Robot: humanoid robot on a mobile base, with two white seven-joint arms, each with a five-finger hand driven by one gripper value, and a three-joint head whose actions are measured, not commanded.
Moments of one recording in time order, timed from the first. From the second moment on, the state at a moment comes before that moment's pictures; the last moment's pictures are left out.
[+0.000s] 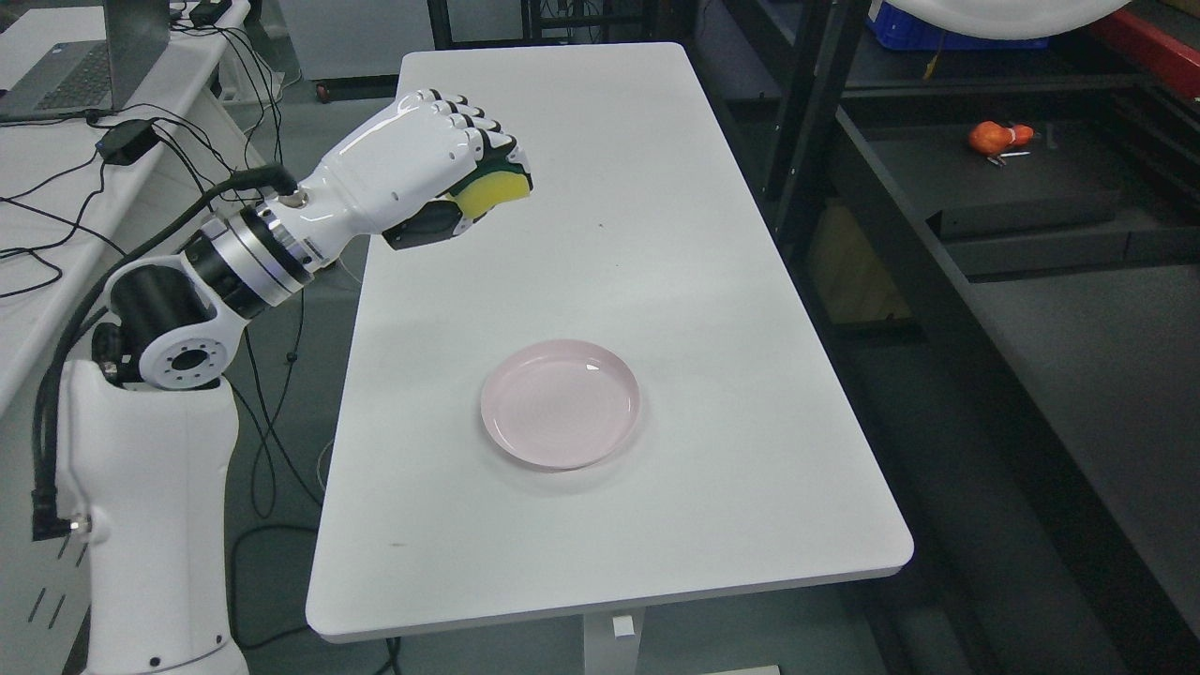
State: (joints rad) left arm -0.80 0.13 0.12 -1.53 -0.81 -0.79 -0.60; right arm -0.08 0.00 -0.21 0.00 -0.12 0.00 -0.07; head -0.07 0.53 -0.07
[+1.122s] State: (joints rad) left arm -0.89 0.02 0.03 -1.53 -0.75 -0.79 -0.56; right arm -0.08 0.00 -0.21 0.00 -0.12 0.00 -0.07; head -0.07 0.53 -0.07
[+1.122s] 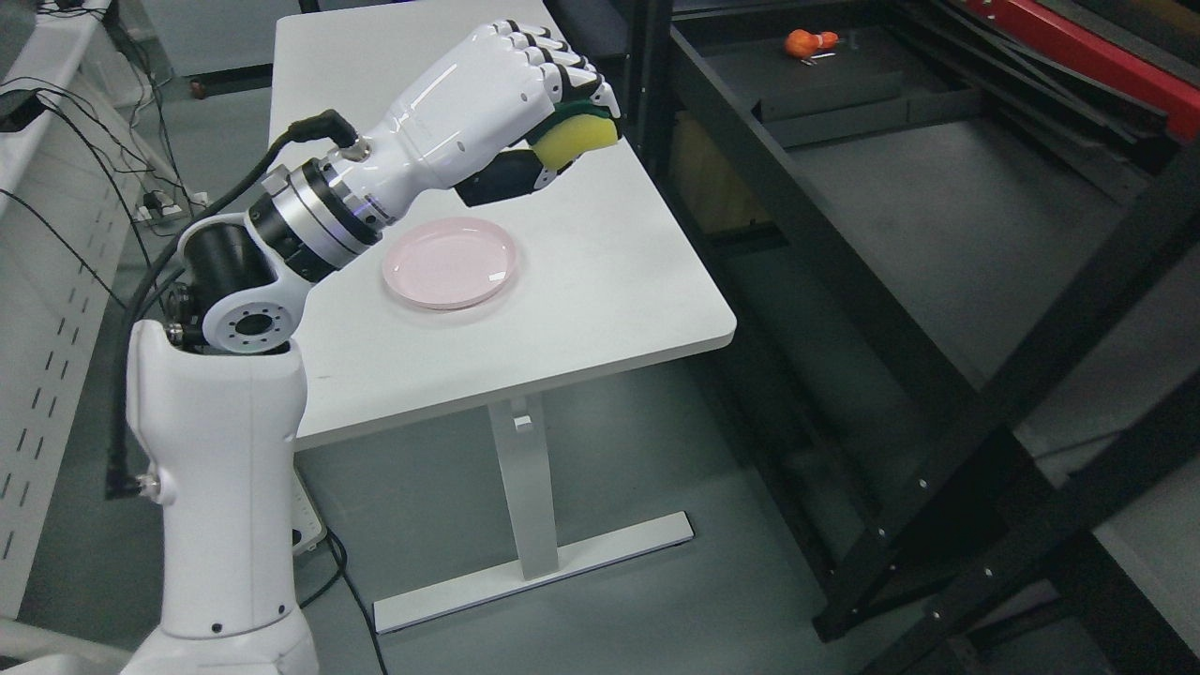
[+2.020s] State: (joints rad) left arm -1.21 0.00 -0.37 -1.40 -0.66 -0.79 -0.44; right arm -0.08 0.00 -0.21 0.00 -0.12 0.00 -0.08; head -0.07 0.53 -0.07
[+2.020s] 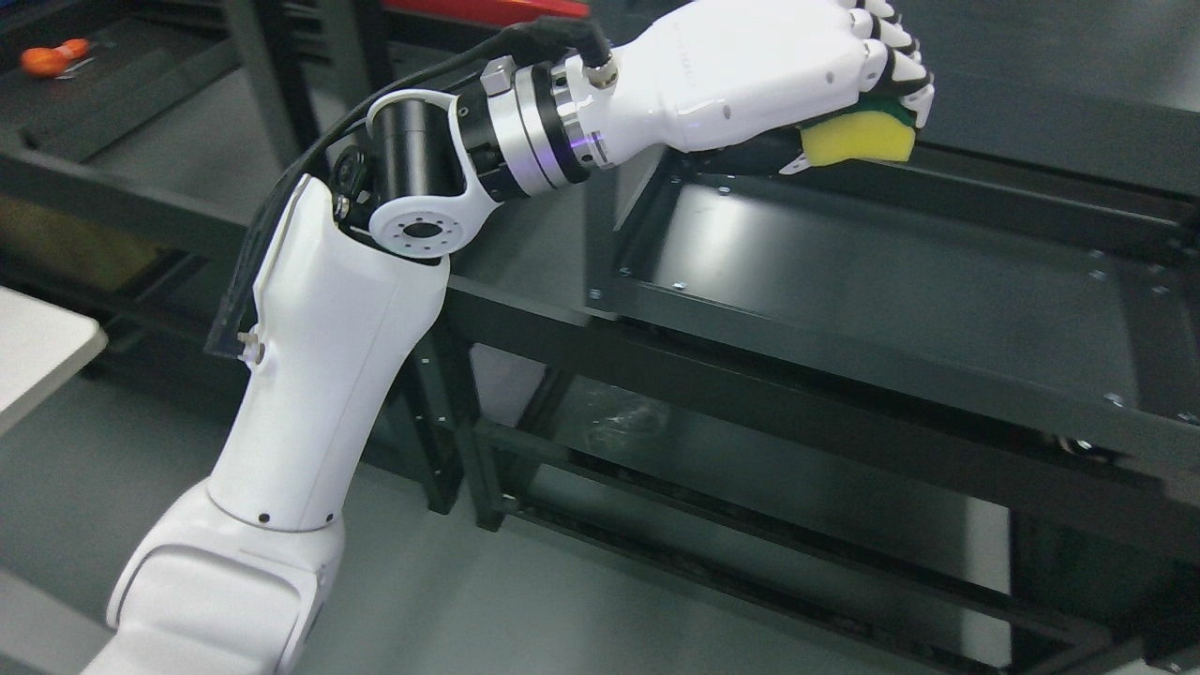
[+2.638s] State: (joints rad) left arm -1.47 0.00 -0.52 -1.26 -0.77 -0.79 -0.43; right arm -0.08 0.00 -0.21 0.00 -0.12 0.00 -0.07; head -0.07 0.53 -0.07
